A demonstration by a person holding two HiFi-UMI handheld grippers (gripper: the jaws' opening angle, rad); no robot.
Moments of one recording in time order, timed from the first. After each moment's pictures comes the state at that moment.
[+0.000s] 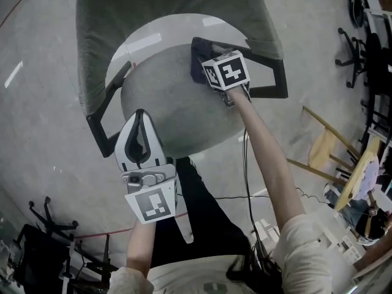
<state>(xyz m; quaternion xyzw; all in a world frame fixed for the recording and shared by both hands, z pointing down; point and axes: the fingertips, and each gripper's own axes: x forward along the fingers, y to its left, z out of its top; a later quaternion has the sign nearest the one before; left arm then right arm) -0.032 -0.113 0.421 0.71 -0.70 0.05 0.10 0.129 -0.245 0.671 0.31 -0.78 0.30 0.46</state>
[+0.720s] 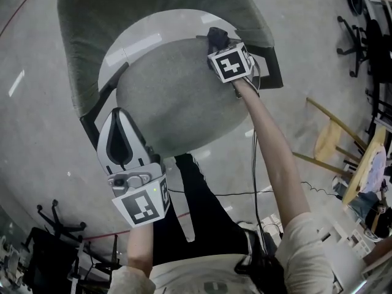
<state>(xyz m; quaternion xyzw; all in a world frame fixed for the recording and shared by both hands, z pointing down) -0.040 -0.113 0.398 0.69 -0.72 0.04 0.06 0.200 -0.268 0.669 0.38 -0.74 0.21 0.51</state>
